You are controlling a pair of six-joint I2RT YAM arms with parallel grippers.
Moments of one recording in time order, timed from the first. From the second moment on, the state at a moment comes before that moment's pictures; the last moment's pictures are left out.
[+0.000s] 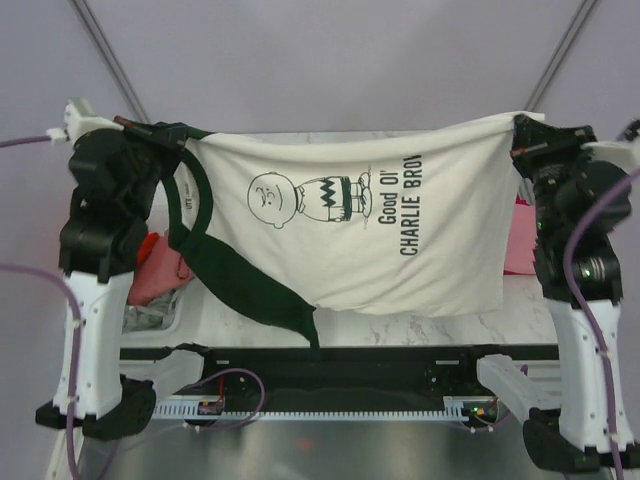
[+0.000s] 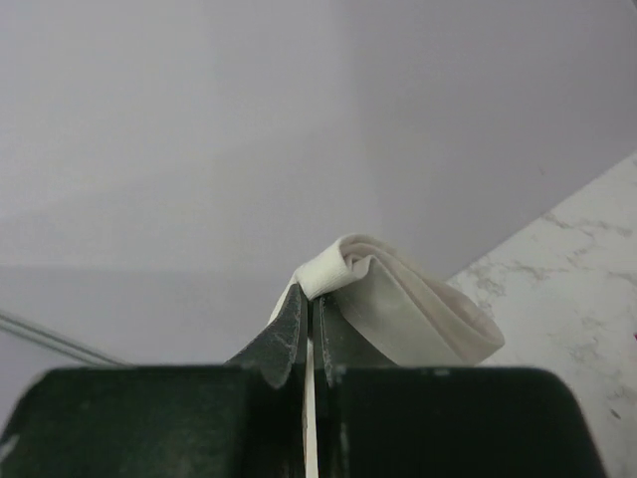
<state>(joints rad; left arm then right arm) -0.20 1.06 1.72 -0.71 -0.28 -0.95 0.07 0.88 1.45 -0.35 0.24 0.83</state>
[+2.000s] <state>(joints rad) -0.01 0.61 0.40 -0.35 0.09 -0.95 -0.13 0.61 0.38 -0.39 -0.10 0.85</state>
